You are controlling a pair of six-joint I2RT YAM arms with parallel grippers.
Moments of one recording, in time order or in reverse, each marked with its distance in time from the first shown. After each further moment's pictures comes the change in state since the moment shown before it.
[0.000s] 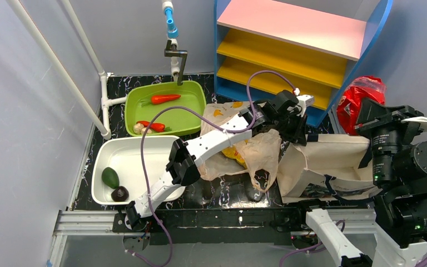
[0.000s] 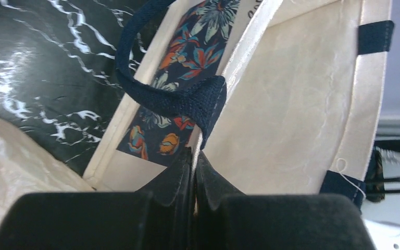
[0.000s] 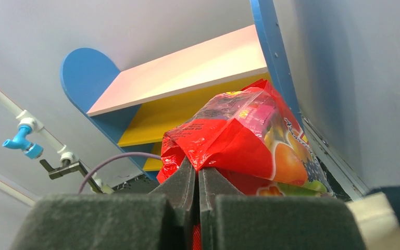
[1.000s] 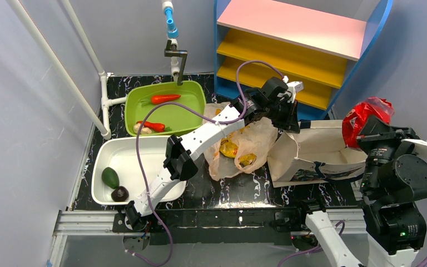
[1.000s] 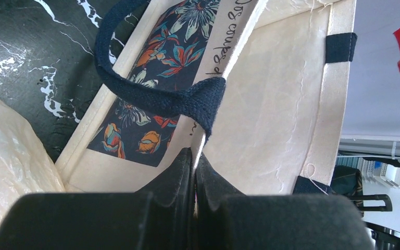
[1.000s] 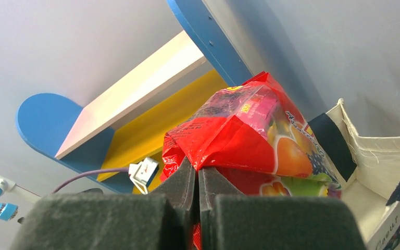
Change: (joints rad) left arm 0.087 -0.001 0.067 -0.056 0.021 -0.051; right arm 0.000 -0.149 -0.218 0.005 0.250 0.188
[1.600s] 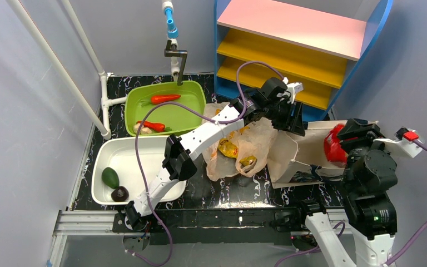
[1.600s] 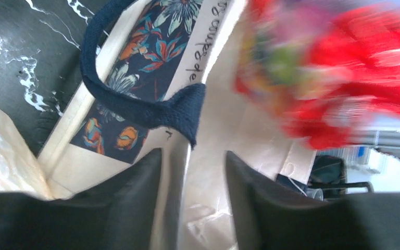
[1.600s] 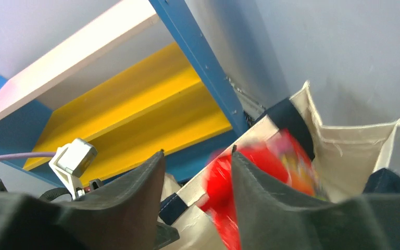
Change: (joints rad) left arm 0.002 -0.012 -0.030 0.019 0.056 -0.026; right arm 0.000 -0.096 -0.328 0.110 0.056 -0.089
